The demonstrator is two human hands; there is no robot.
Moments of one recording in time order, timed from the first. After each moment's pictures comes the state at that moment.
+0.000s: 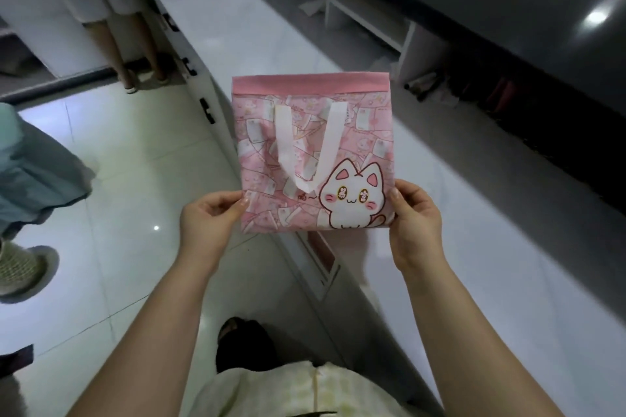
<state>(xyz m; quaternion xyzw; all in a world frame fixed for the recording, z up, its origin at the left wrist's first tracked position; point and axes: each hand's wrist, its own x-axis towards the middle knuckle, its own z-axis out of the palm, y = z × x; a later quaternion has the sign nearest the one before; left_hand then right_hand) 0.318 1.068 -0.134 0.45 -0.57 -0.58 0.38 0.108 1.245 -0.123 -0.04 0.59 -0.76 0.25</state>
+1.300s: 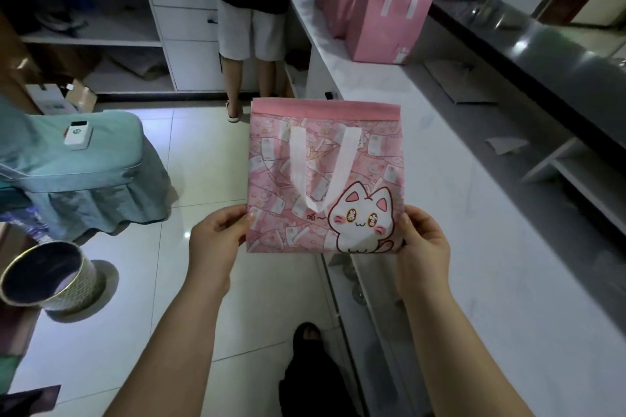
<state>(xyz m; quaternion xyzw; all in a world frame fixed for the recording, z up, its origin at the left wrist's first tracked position) 0.485 0.627 -0.112 0.53 -0.38 -0.60 0.47 0.249 0.736 -0.077 -0.15 0.57 -0.75 0.32</state>
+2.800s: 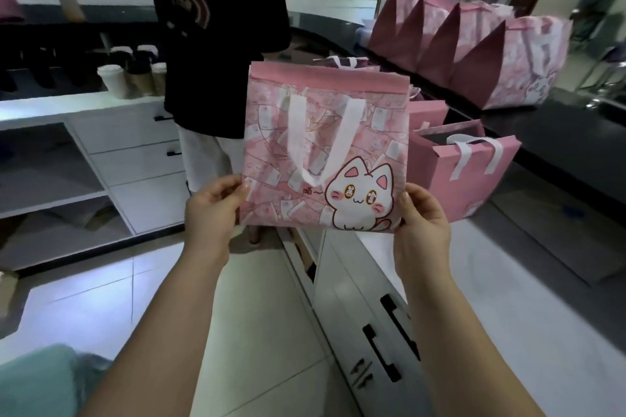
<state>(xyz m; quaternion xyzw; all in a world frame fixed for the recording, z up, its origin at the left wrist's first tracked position) 0.294 -0.133 0.004 0.41 -0.48 -0.59 0.51 0.091 0.021 0.003 -0.16 0.51 -0.82 0.21</state>
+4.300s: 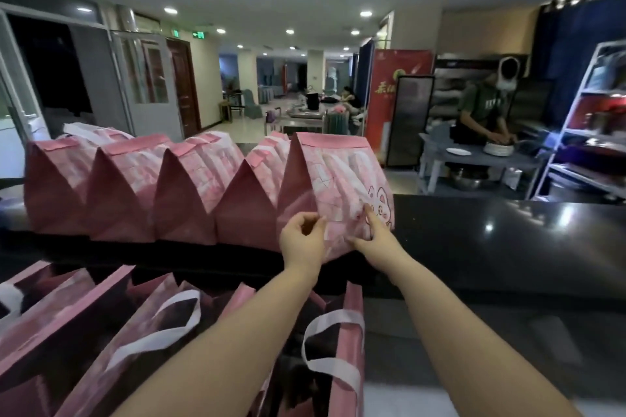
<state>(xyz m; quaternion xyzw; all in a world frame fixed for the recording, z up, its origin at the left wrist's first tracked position) -0.336 -0.169 0.083 0.00 -0.66 -0.72 0.23 -0.341 -0.015 0.086 0.00 0.86 -0.50 -0.06</state>
